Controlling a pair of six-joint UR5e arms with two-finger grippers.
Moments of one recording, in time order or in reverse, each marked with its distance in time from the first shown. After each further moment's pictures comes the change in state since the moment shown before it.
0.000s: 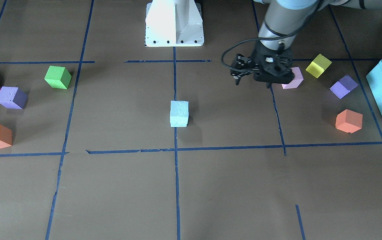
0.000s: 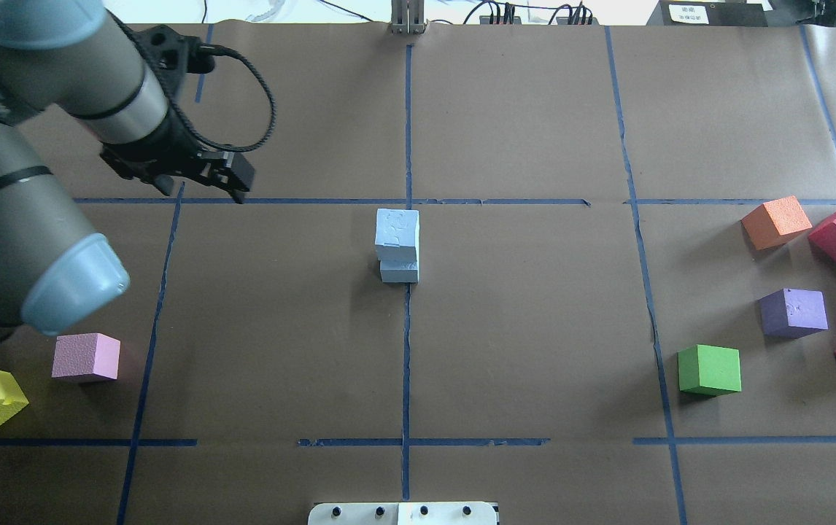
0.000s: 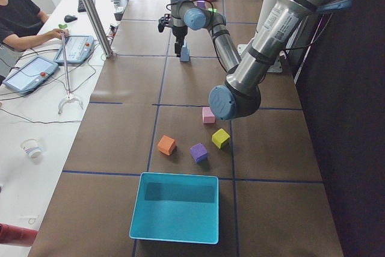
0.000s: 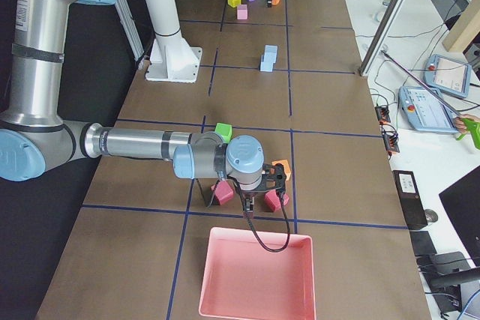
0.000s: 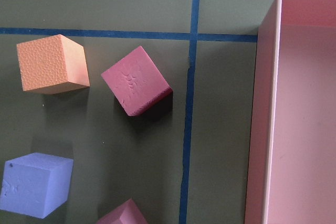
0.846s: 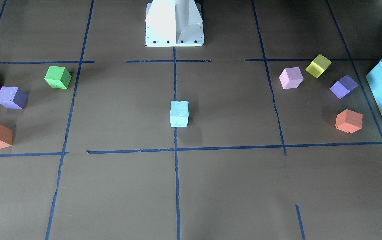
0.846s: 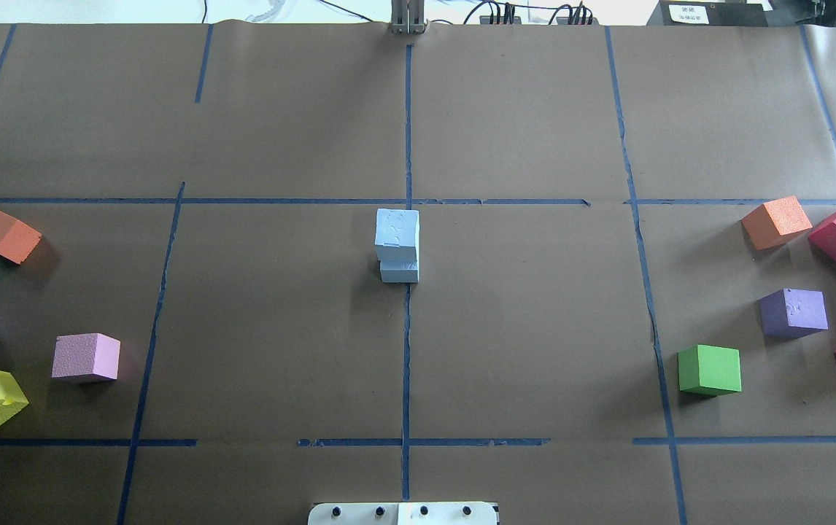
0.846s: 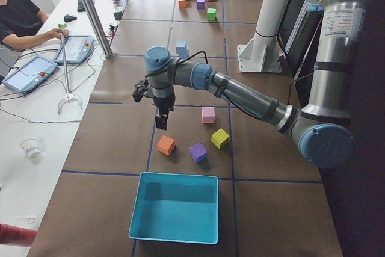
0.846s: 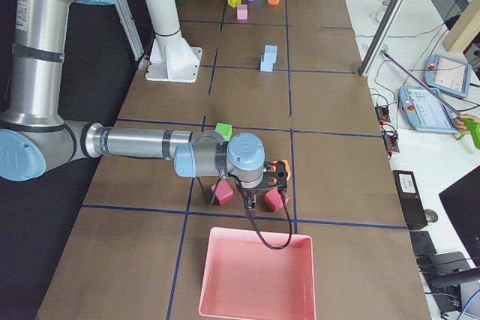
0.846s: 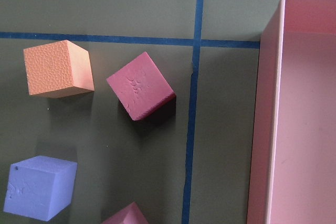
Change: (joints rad) left arm -0.584 0.483 0.096 -0.023 -0.201 0.805; right arm 0.000 0.004 0.005 0.004 0.001 0.003
